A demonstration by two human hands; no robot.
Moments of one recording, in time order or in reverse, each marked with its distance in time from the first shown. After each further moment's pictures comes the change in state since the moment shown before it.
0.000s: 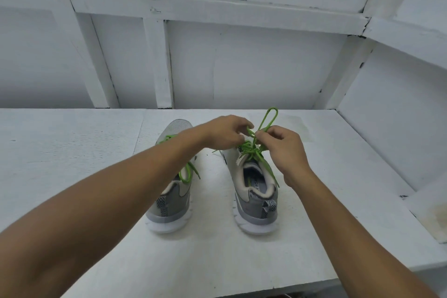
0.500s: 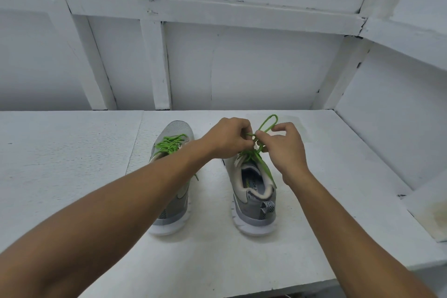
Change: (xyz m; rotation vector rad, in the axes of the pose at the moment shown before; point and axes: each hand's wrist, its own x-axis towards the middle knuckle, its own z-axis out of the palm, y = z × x) left_hand 0.000 0.011 0.022 -0.042 0.251 0.033; right_hand 0.005 0.001 -0.001 -0.073 0.123 0.108
